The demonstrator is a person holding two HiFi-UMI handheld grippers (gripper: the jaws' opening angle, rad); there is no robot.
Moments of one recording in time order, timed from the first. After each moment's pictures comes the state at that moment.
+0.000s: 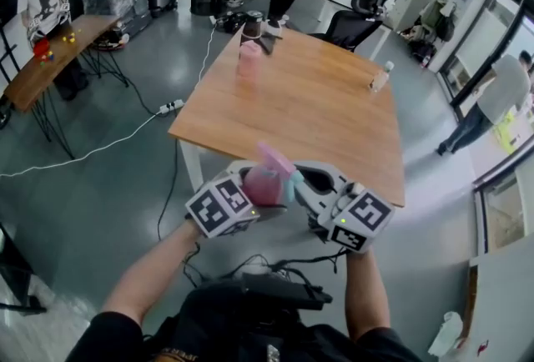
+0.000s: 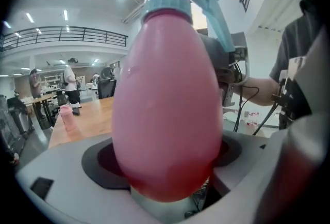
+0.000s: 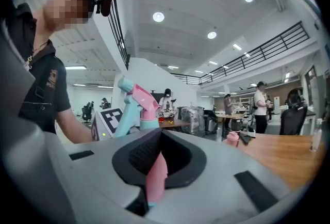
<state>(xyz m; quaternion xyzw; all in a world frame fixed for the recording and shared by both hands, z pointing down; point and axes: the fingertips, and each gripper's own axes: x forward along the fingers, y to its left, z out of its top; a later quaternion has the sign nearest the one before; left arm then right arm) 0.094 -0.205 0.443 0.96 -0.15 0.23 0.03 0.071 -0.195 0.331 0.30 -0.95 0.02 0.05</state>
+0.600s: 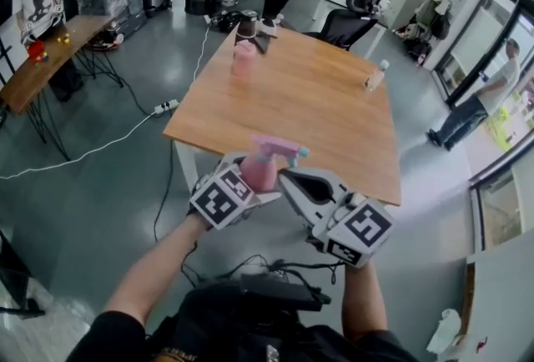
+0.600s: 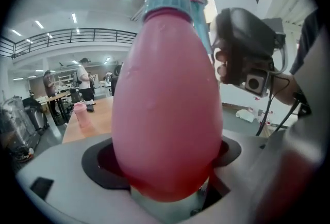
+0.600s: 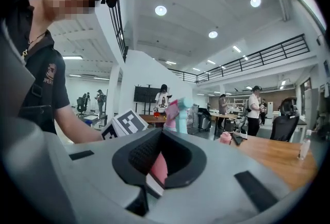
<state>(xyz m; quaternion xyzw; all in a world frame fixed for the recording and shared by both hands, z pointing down) 0.090 -0.244 0.454 0.94 -0.22 0.26 0.03 0.067 -0.177 0.322 0.32 -0.94 0.00 0.08</state>
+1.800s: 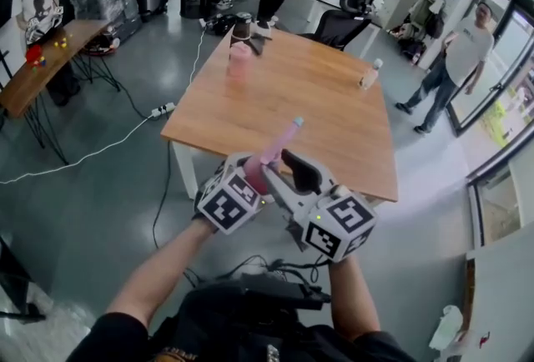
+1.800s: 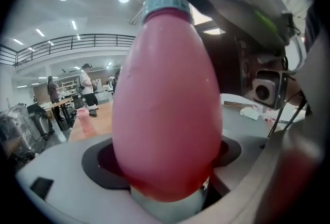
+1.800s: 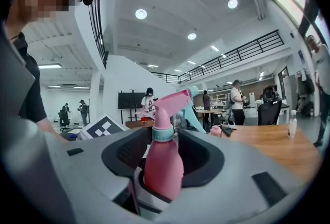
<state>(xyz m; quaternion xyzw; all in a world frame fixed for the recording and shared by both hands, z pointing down) 0.099 -0.234 0.446 0.94 -0.24 0.25 0.01 0.061 -0.198 0.324 0.41 -0.91 0.05 0.04</state>
